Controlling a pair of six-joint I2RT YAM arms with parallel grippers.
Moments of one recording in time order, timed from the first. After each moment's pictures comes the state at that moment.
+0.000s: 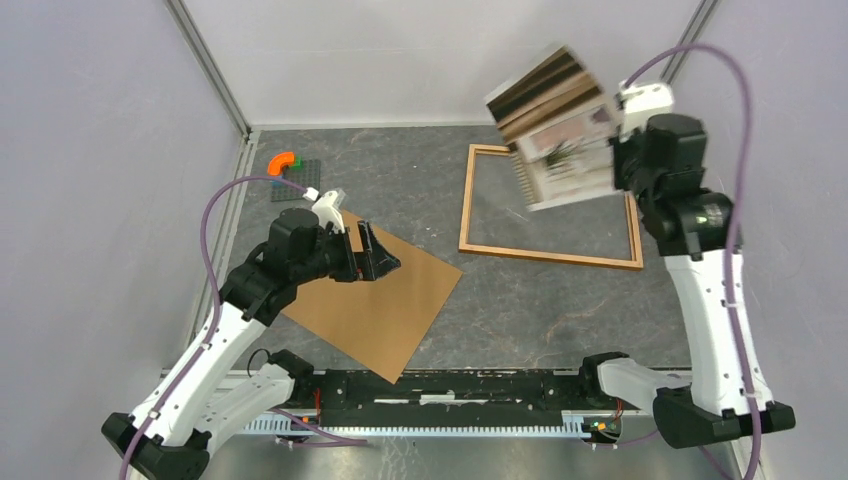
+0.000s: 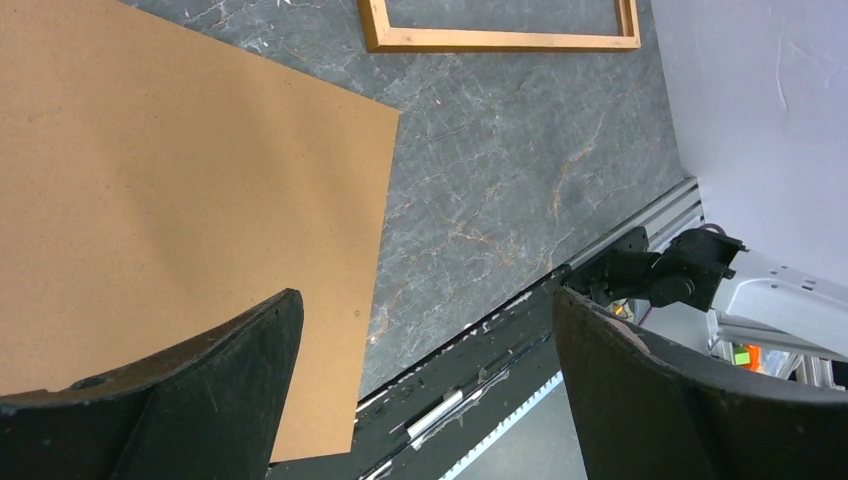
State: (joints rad) left arm -0.50 0.82 0.91 -0.66 0.27 -0.57; right arm 0.17 1.12 1.49 -0.84 0.15 -0.16
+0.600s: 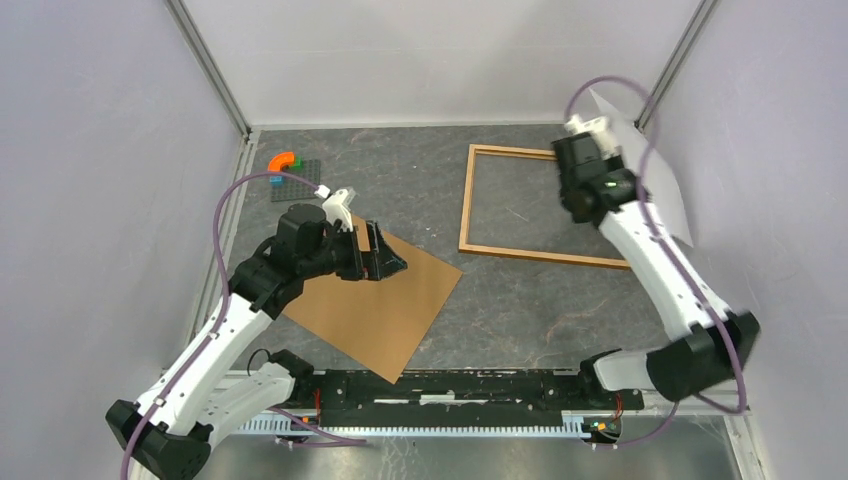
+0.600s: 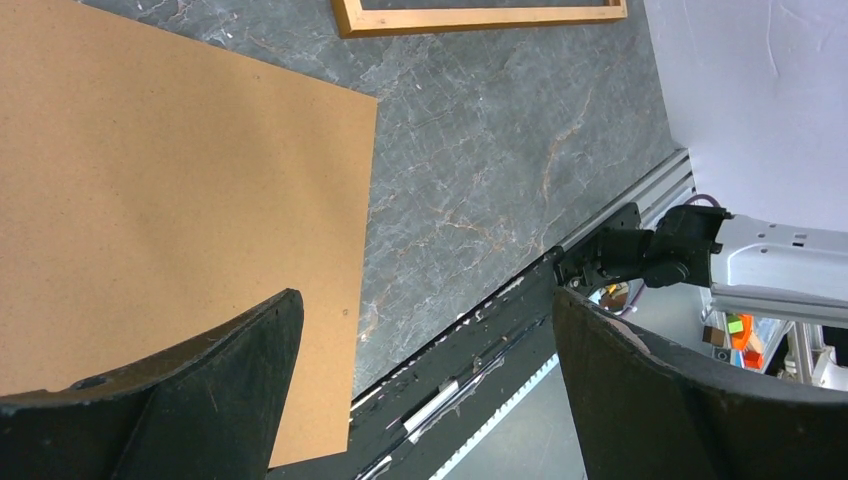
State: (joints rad) left arm -0.51 0.86 0.91 -0.62 0.34 -0.54; right arm 0.30 1.30 1.43 -0.89 1.01 -0.13
